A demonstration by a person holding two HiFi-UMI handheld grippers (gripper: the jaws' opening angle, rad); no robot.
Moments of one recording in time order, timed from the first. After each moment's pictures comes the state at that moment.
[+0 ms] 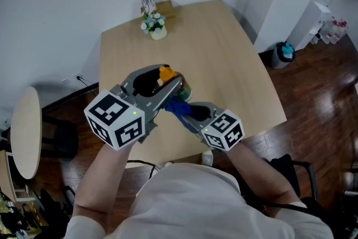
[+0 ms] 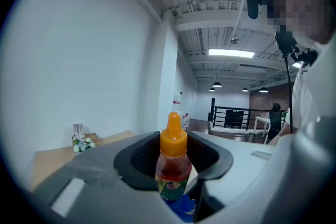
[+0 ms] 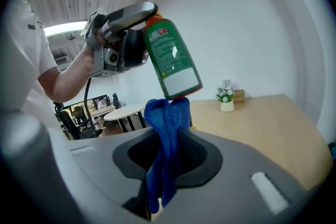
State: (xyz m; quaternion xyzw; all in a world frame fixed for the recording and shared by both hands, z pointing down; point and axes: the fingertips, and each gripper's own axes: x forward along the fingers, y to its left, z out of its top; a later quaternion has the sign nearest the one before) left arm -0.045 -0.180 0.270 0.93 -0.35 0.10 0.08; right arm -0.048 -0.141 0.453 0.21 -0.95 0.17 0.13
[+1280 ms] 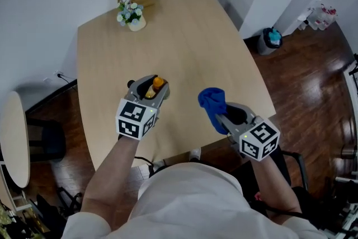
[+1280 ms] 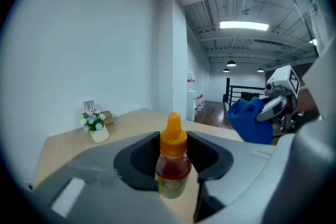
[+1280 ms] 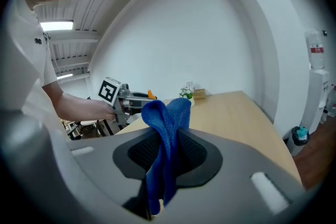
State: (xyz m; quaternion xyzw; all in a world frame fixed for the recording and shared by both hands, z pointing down) left arm -0.047 -0.245 0.455 0.88 -0.42 0.19 0.08; right arm 0.115 -0.152 0.456 0.34 -0.91 0.20 0.13
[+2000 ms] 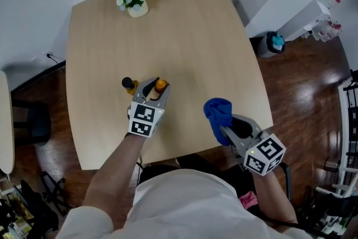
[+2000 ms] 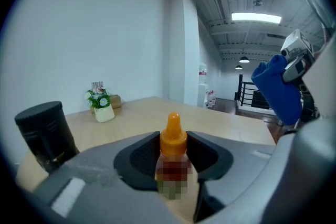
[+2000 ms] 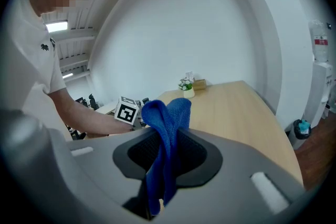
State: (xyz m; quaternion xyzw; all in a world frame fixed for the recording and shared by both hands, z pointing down) left arm -0.055 -0.281 0.569 0.85 -0.47 0.20 0.10; right arm 0.122 -0.165 0.473 0.32 -0.90 0.23 0.17
